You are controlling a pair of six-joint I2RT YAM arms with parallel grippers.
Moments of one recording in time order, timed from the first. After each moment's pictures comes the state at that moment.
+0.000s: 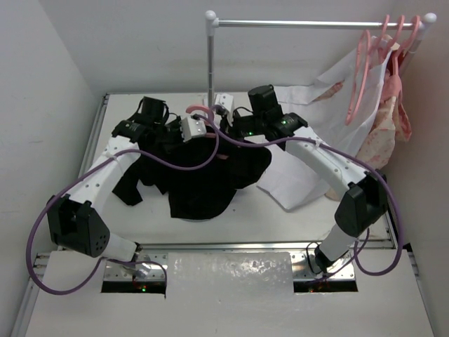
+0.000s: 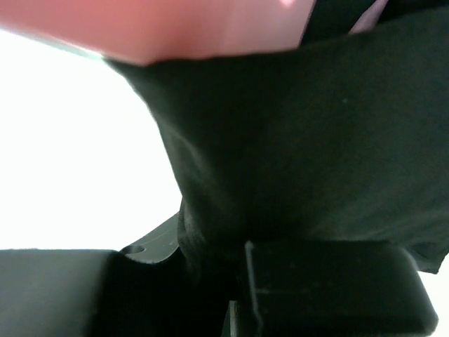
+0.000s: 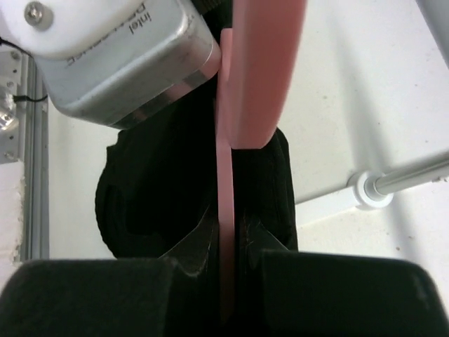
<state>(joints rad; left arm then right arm) -0.26 1.42 1.32 -0.73 0.45 0.97 0.57 1.68 1.51 -0.41 -0.68 -0.45</state>
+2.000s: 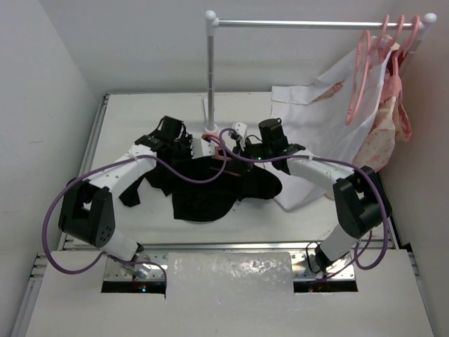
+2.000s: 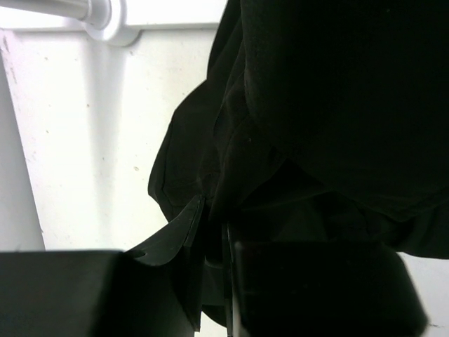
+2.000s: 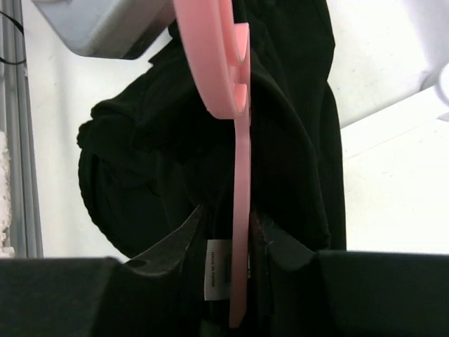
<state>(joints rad) -0.35 1.51 1.10 -0.50 0.19 1.06 0.50 1.63 1.00 0.03 -0.73 -0.31</state>
